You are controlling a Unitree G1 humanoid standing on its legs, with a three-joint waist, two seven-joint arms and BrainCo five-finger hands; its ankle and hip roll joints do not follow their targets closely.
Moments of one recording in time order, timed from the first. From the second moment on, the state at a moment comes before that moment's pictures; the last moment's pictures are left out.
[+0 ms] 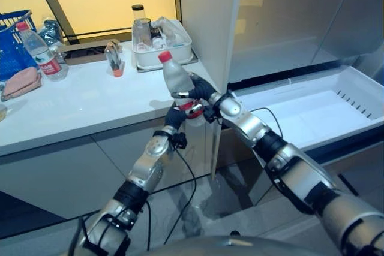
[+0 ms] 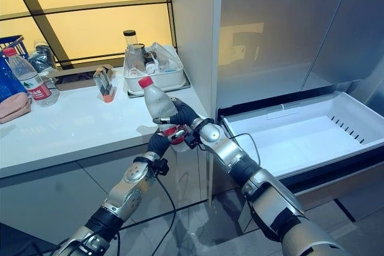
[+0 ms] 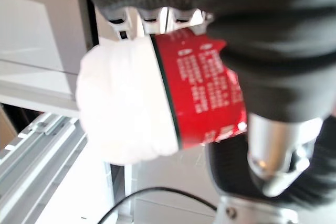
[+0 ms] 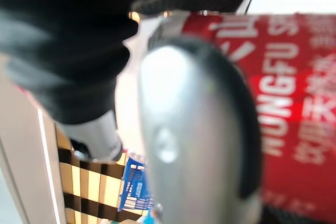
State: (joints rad) left arm -0.31 0.24 -0.42 0.26 -0.58 -0.08 0.11; right arm -0.81 -0.22 0.62 0.53 0.33 -0.04 0.07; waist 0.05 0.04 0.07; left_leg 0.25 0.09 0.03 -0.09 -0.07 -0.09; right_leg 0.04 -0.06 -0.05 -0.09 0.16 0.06
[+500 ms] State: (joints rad) left arm -0.09 0.27 -0.34 0.10 -0.58 -0.12 0.01; right arm -0.53 -0.52 0.36 0.45 0.37 -0.04 -0.03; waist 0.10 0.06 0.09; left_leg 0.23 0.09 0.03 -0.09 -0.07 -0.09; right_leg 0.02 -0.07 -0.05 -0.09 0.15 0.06
